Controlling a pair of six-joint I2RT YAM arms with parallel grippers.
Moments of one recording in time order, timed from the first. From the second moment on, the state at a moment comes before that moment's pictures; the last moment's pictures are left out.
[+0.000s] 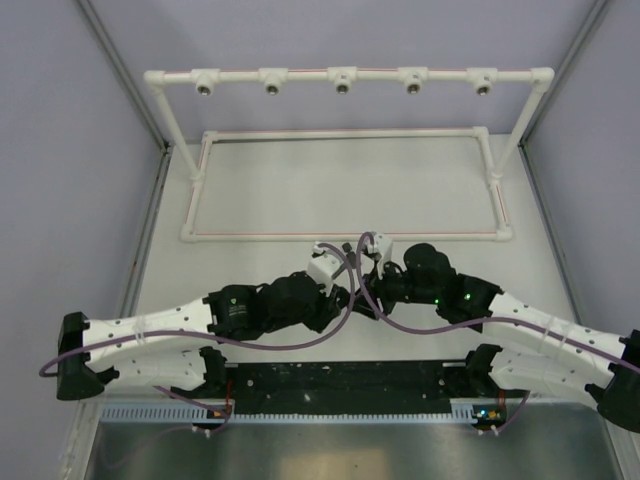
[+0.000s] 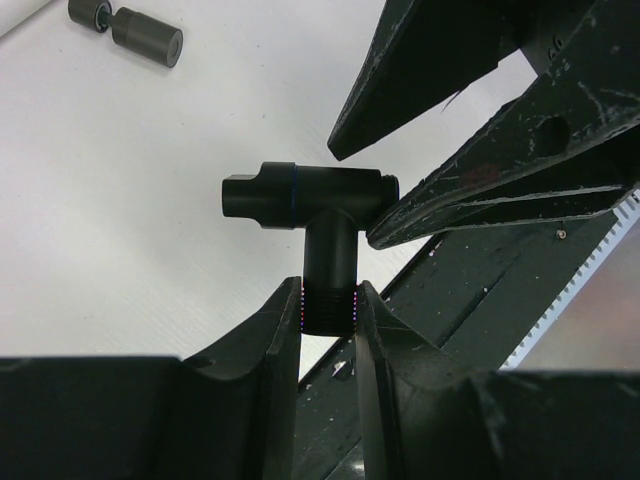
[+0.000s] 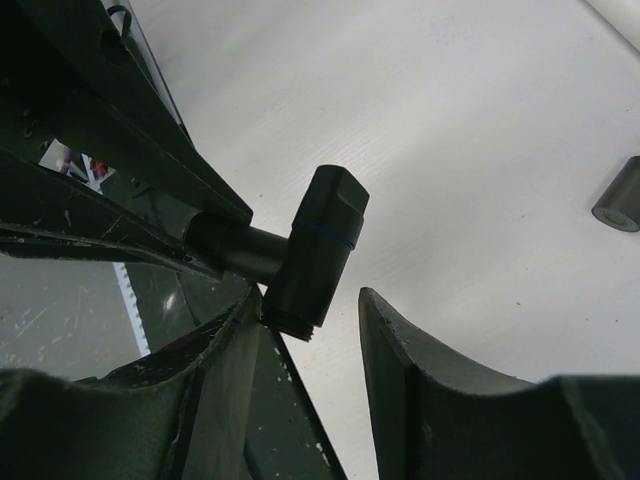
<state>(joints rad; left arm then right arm) -1.26 1.02 0.86 -0.48 -0.25 -0.47 0.94 0.95 0.66 -0.19 -0.30 0.23</state>
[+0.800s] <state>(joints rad) -1.26 1.01 0.86 -0.47 -0.29 -0.48 0.94 0.98 0.66 -0.14 -0.26 0.31</state>
